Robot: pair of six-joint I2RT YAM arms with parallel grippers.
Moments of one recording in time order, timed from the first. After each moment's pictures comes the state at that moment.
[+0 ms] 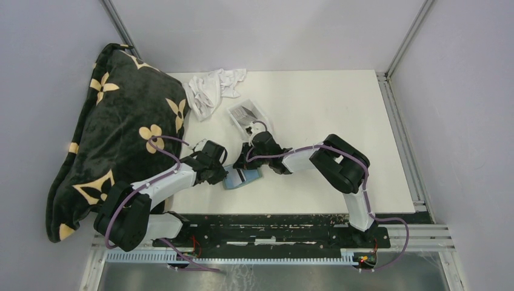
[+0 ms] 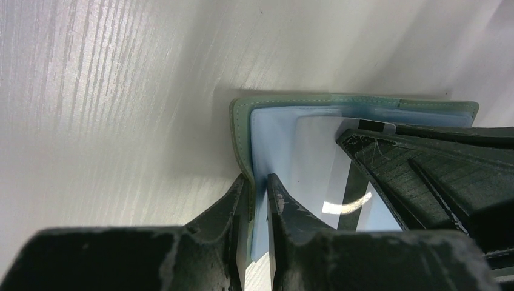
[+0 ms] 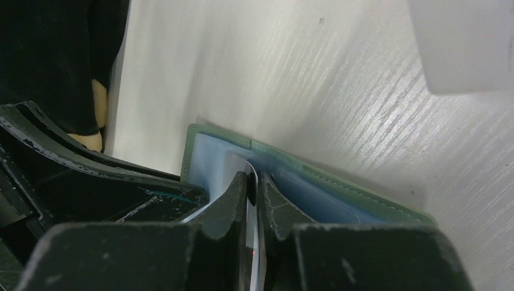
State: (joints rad) left arm -0.52 1.28 0.58 -0.41 -0.17 -0.99; right arm 0.87 2.07 1.06 0.44 -0.26 0.77
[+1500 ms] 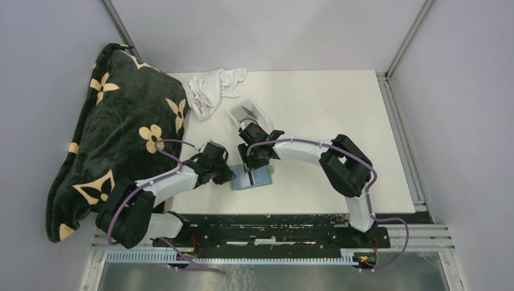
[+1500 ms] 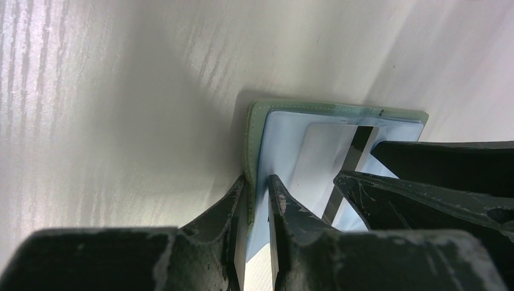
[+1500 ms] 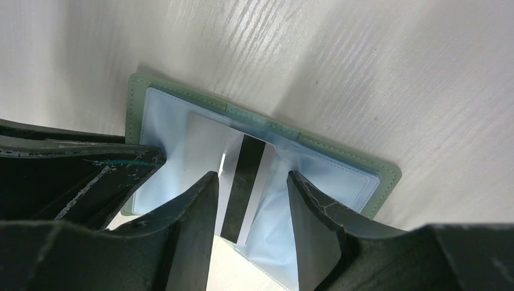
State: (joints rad) left arm -0.53 1.30 0.52 -0.23 -0.04 -1.02; right arm 0.90 2.02 1.42 -0.46 -0.03 0.50
